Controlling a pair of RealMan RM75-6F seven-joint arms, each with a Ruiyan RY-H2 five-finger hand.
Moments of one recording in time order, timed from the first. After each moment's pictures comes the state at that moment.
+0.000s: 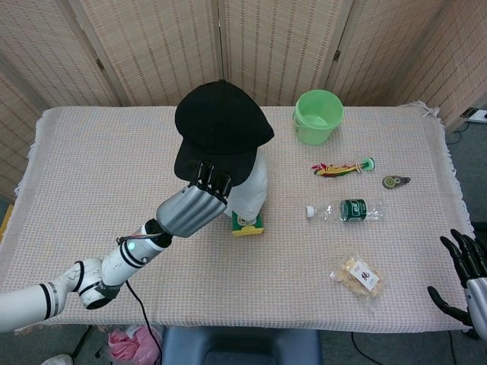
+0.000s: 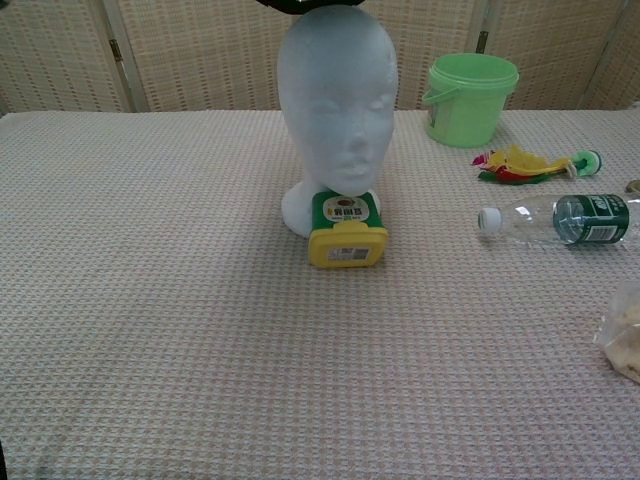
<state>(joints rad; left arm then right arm) -0.91 -1.38 -0.34 -1.58 1.77 1.25 1.19 -0.09 -0.96 -0.02 -1.71 -1.70 1.69 0.07</state>
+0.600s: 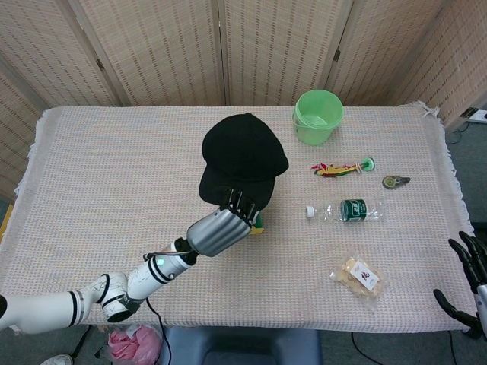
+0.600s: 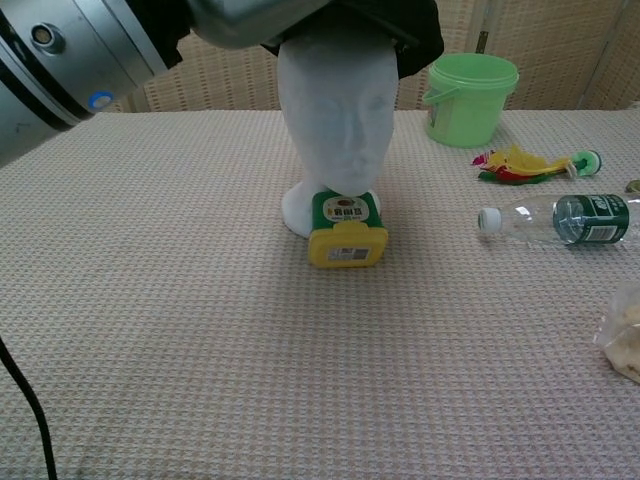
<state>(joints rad) -0.94 -1.53 -0.28 -1.55 1.75 1.19 1.29 -0.11 -0.95 -0.02 -1.68 -1.73 1.75 0.14</state>
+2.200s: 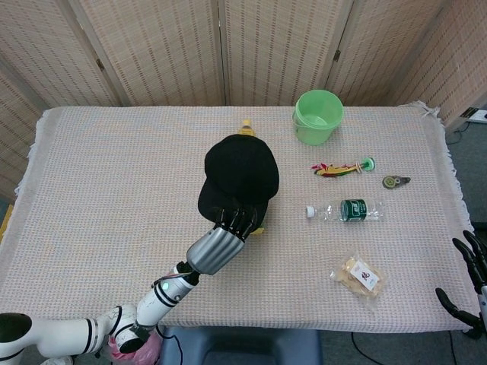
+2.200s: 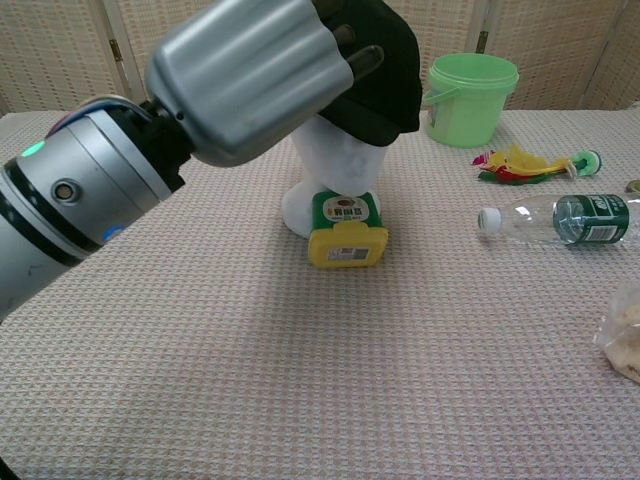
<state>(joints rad) -0.79 -1.72 -0.20 -1.54 1.70 1.26 1.43 -0.11 -0.96 -0.02 -1.68 -1.73 1.76 0.15</state>
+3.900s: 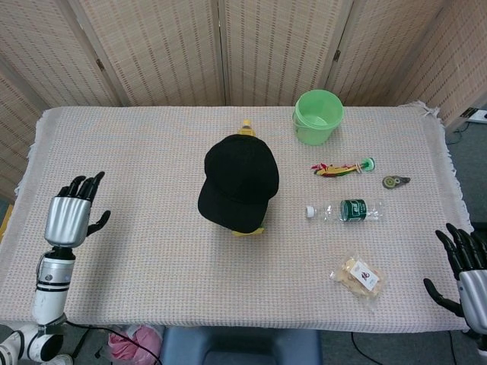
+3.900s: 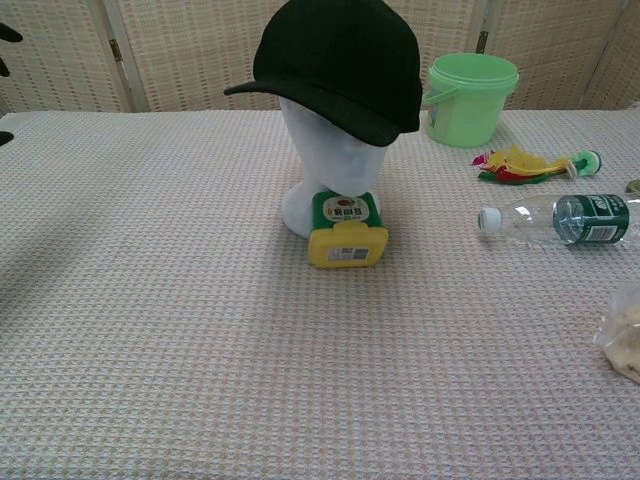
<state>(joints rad) -0.42 -1.38 -0.20 -1.39 1.40 1.42 0.37 -0.06 -1.00 0.01 -1.73 -1.65 1.64 -0.01</state>
